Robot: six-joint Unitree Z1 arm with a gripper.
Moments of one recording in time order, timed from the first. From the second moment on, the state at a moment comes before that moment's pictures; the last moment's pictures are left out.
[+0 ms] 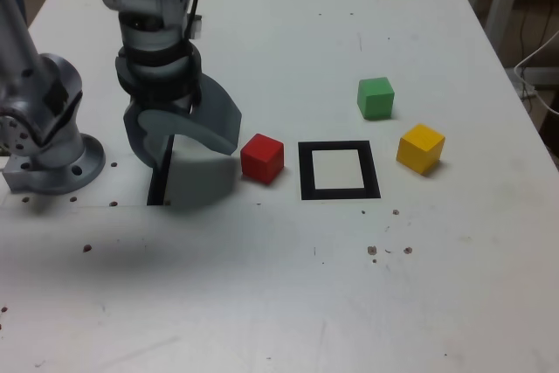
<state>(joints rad) -0.18 1.52 -0.72 0.88 0.12 -0.12</state>
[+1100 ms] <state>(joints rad) -0.20 1.72 -1.09 1.12 0.13 0.19</state>
